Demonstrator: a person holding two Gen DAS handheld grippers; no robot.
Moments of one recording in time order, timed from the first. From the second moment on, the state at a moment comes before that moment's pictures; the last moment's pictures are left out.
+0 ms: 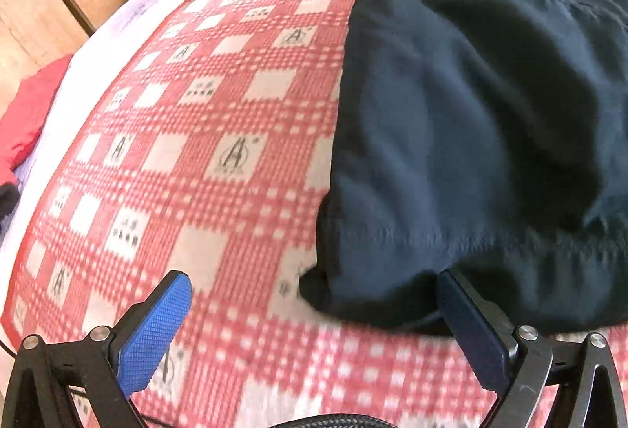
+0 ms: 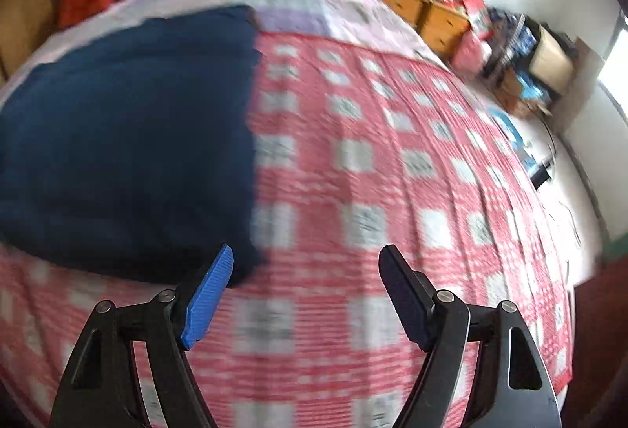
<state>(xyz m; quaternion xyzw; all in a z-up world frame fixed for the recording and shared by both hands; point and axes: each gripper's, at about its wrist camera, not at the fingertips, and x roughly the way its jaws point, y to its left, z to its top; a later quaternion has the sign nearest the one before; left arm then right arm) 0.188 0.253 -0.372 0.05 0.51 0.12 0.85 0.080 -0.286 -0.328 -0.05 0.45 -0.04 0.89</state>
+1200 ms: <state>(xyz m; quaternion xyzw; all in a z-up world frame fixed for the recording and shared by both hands) 0.338 0.115 -0.338 0.07 0.47 -0.05 0.88 0.286 -0.175 -0.318 -0.03 0.48 0.07 0.87</state>
